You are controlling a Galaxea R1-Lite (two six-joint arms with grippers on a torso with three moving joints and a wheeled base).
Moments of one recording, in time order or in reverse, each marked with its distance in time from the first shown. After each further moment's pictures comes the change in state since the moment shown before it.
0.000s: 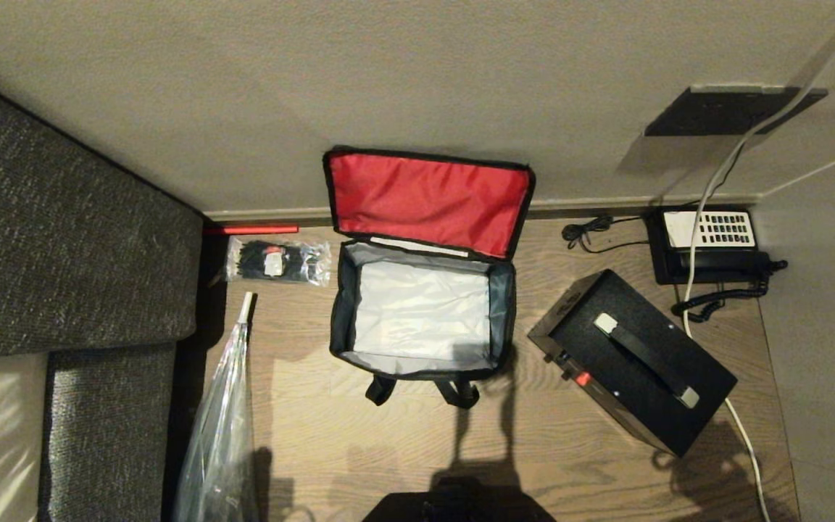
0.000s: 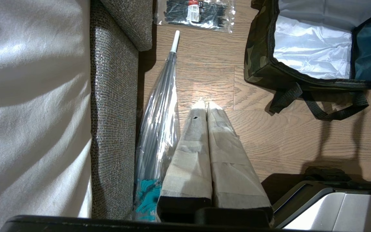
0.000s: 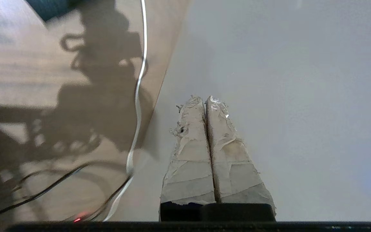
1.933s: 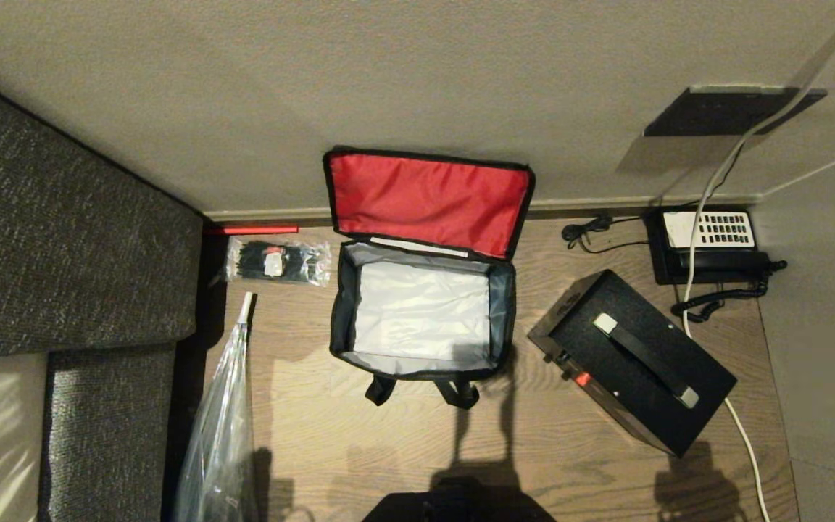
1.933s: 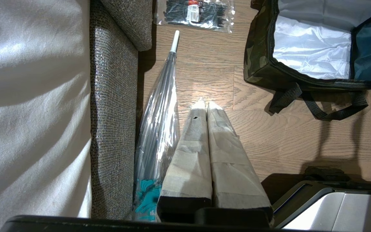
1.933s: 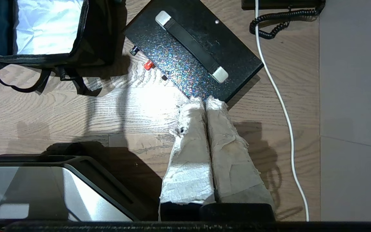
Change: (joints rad) left arm 0.000 0.000 0.000 0.000 0.000 -0.001; right arm -0.210 -0.578 0.149 0.053 0.694 0.442
